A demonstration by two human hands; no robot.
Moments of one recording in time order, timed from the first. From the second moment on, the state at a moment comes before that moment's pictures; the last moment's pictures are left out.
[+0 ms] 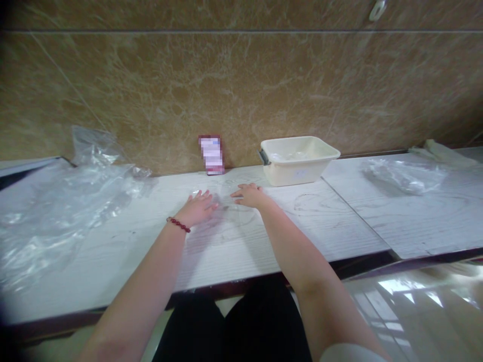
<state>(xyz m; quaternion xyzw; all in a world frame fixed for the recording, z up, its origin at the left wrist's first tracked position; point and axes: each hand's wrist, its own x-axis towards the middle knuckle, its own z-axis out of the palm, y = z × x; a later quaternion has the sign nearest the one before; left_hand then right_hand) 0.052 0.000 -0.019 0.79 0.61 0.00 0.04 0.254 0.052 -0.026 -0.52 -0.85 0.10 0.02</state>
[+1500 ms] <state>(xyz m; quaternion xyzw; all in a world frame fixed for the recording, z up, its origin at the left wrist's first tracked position) 0.007 -0.103 -0.013 0.85 0.50 0.14 0.11 0.247 0.051 -0.021 -0.40 -0.90 0.09 0.14</state>
